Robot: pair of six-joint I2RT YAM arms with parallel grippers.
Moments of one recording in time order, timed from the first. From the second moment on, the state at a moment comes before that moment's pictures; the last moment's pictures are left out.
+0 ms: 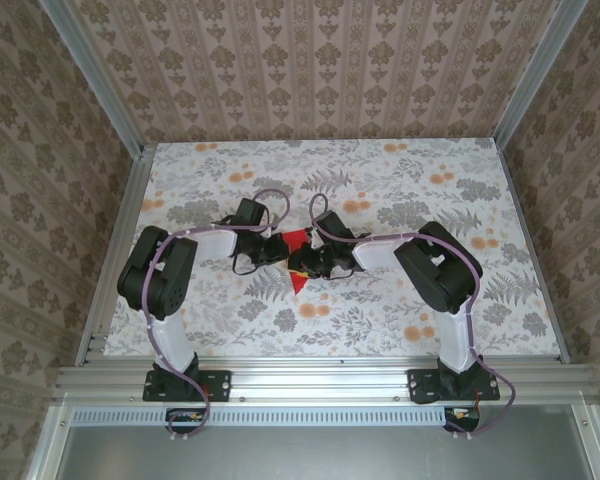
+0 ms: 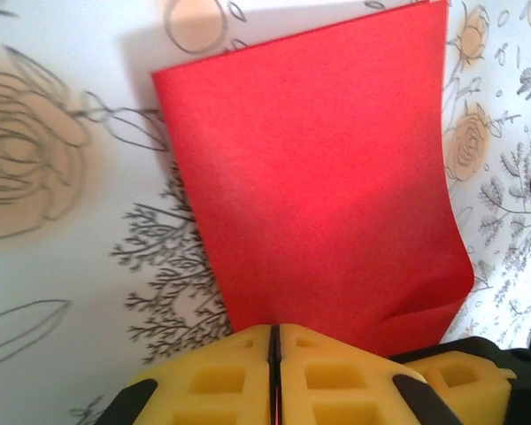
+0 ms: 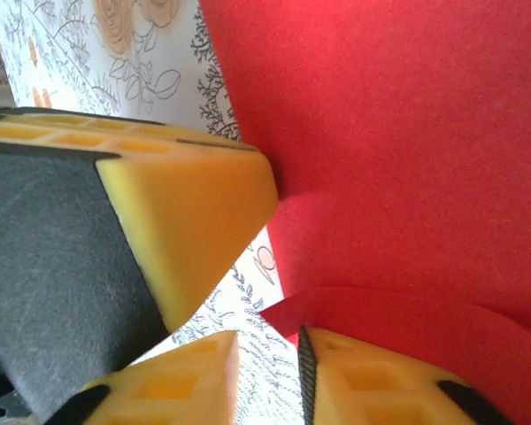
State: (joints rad) left arm -0.47 1.83 0.97 -0.22 0.46 -0.56; right arm 0.65 2.01 1.08 0.06 -0.53 0.95
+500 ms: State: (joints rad) left arm -0.40 1.68 0.94 -0.28 0.39 -0.61; right arm 0.65 2.02 1.07 0.07 -0.50 0.94
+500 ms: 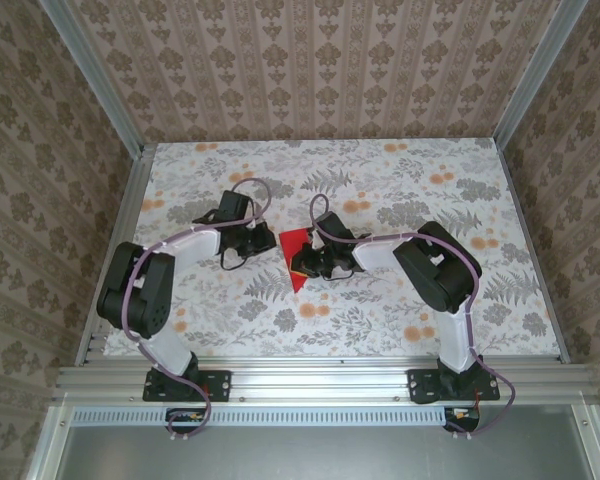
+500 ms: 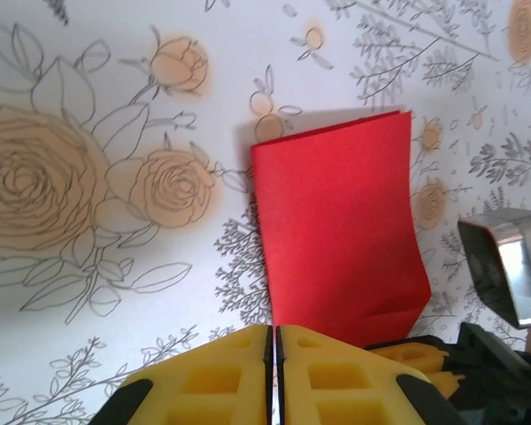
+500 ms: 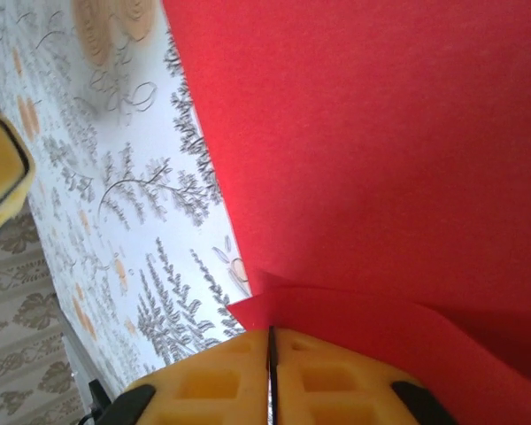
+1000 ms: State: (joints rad) left arm -0.45 1.69 0.90 -0.24 0.52 -0.61; right arm 0.65 2.02 1.07 0.07 -0.49 0.94
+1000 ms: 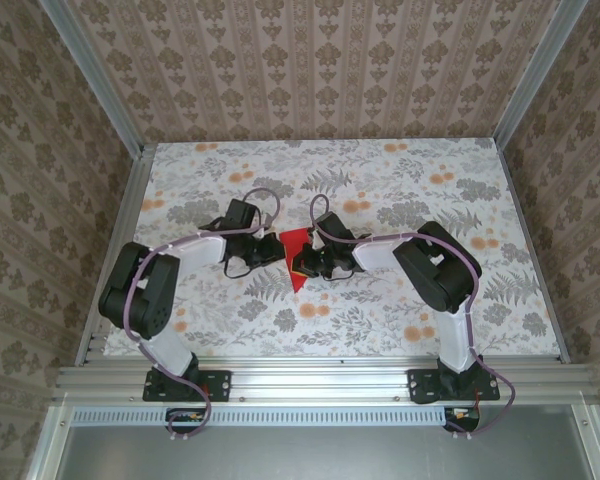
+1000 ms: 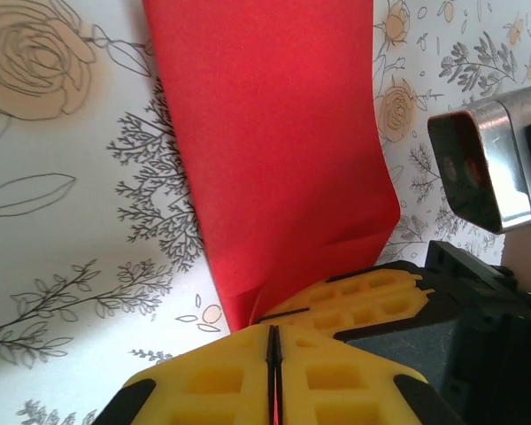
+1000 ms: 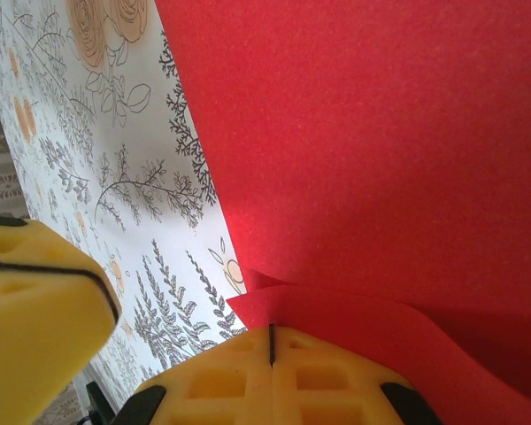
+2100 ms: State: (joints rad) left arm -0.50 1.82 0.97 -0.30 0.48 -0.61; right arm 0.64 2.02 1.07 0.07 -0.49 0.94
